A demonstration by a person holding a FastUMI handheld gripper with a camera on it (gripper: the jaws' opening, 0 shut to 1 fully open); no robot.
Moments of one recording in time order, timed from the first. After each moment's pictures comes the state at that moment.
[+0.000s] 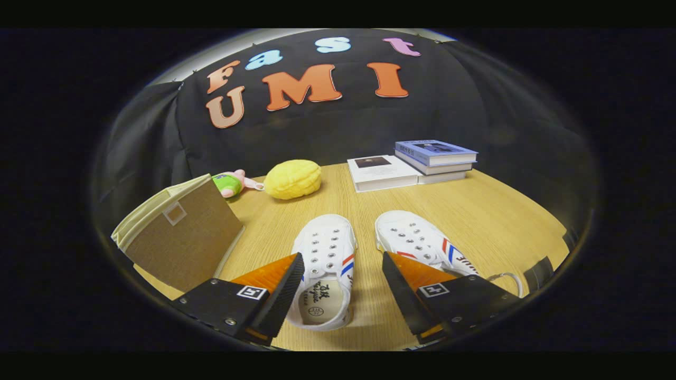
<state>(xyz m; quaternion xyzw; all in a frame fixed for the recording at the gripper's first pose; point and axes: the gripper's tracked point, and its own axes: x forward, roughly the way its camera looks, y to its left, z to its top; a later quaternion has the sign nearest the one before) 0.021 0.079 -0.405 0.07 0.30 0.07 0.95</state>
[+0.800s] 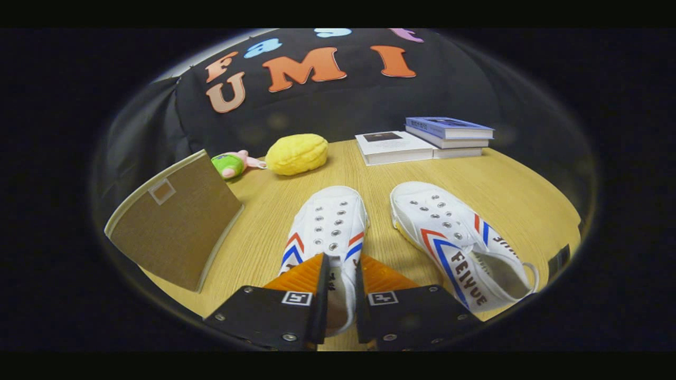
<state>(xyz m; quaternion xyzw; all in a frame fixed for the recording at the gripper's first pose) 0.020 0.094 -0.436 0.06 0.34 0.09 0.93</state>
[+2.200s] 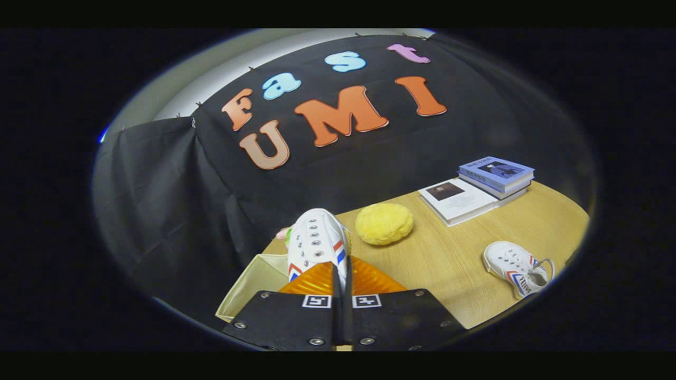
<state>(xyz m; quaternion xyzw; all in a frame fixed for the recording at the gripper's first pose) 0.052 0.254 -0.220 0.19 0.22 0.15 0.94</state>
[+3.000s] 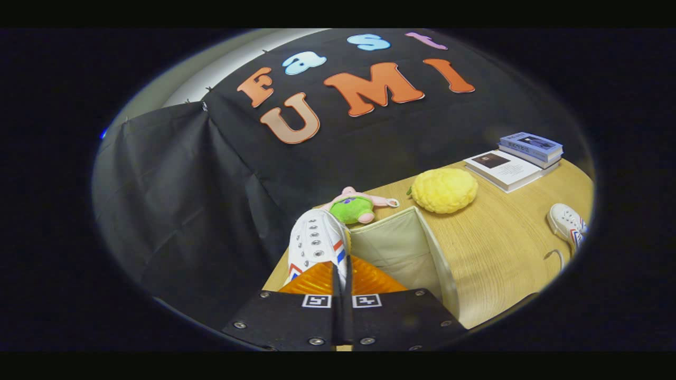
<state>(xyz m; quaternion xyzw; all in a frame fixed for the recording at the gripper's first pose) 0.029 0.396 -0.259 0.20 0.28 0.19 0.92</state>
